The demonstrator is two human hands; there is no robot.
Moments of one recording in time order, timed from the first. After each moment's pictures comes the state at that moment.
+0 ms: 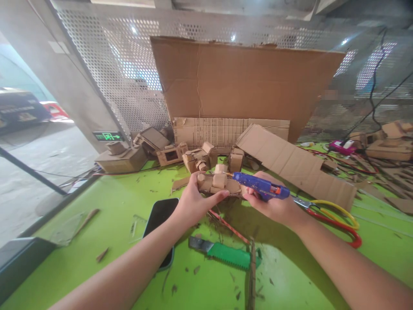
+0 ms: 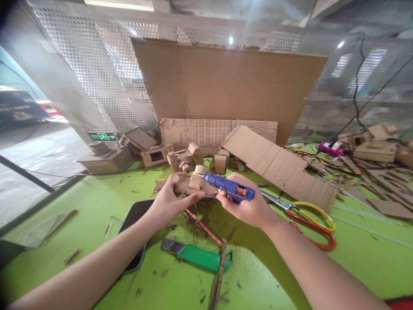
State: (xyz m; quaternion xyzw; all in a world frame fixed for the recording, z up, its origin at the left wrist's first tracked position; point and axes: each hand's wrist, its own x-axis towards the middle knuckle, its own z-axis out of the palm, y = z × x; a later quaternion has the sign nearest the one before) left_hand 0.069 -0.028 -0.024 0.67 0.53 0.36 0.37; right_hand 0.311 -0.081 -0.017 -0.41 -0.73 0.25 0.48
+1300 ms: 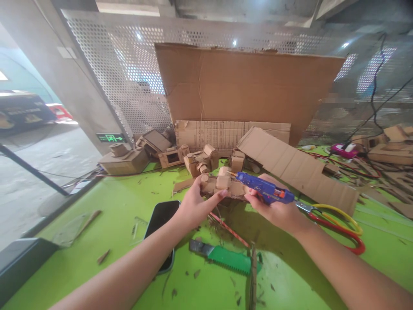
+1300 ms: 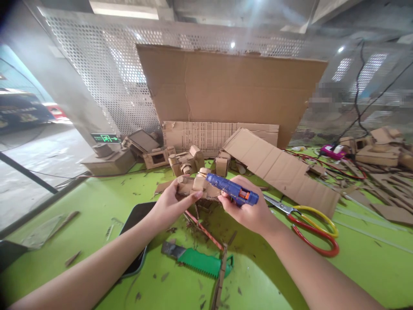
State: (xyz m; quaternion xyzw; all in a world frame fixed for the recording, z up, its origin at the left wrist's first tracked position) left_hand 0.068 -0.031 -0.017 0.68 0.49 0.36 0.41; right_hand 0.311 -0.083 -0.018 -0.45 -0.72 0.22 0.49
